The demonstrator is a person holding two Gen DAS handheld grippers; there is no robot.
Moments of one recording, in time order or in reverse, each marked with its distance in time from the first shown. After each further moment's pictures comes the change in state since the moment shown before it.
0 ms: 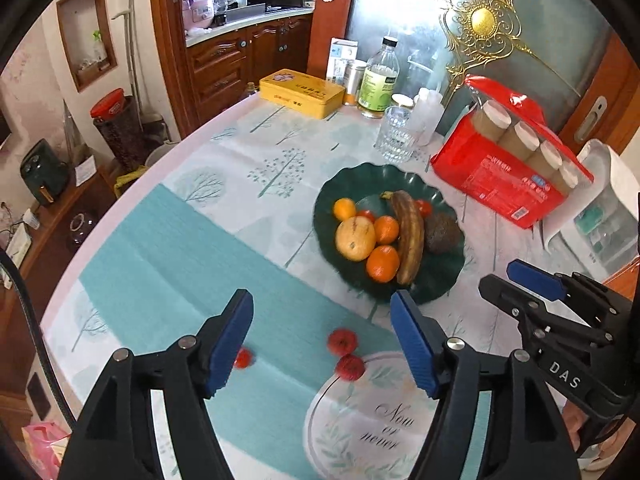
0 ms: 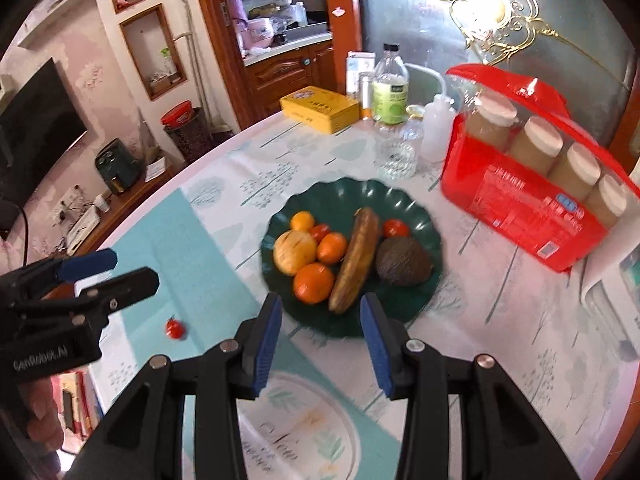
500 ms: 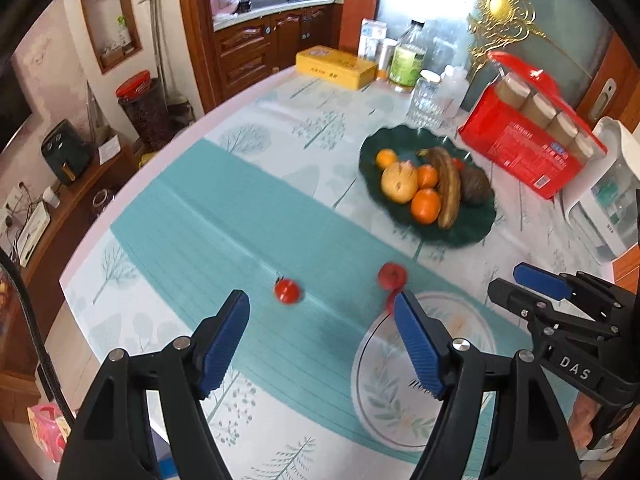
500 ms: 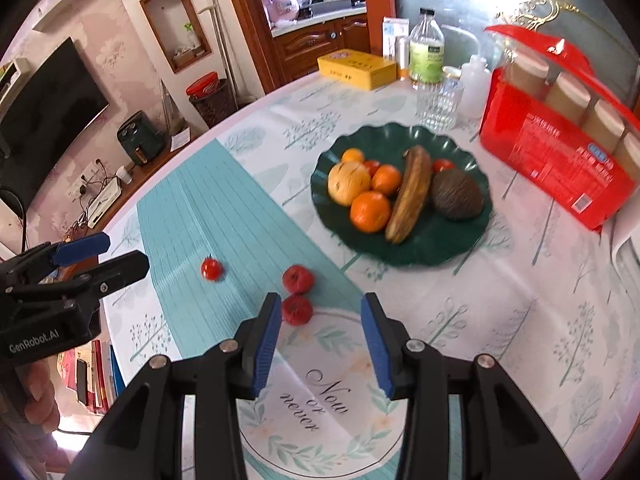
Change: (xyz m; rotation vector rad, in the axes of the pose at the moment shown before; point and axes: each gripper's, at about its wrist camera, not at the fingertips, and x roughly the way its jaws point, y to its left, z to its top) left arm -0.010 0.044 -0.073 -0.027 0.036 0.066; right arm 0.016 0.040 -0.058 -0.013 0.083 0.070
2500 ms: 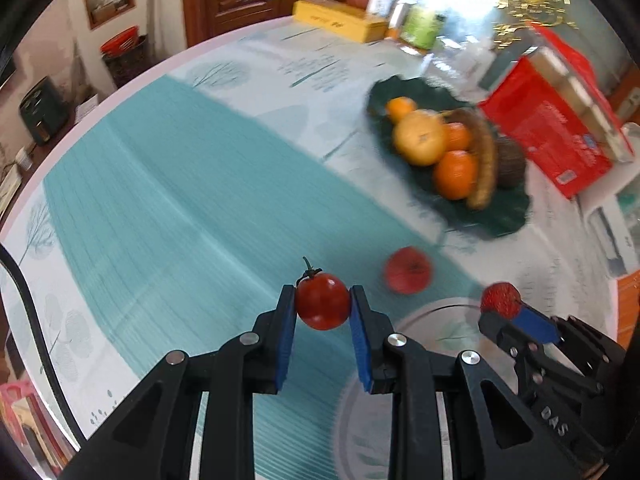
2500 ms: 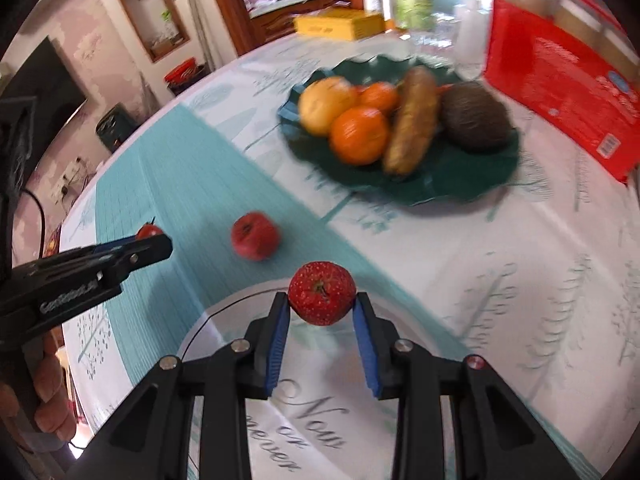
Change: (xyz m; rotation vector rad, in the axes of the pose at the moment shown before) left arm 0.117 -0.015 -0.006 -0.070 0.056 -0.097; right arm 0.075 -0.030 -0.032 0.072 -0.004 -0.043
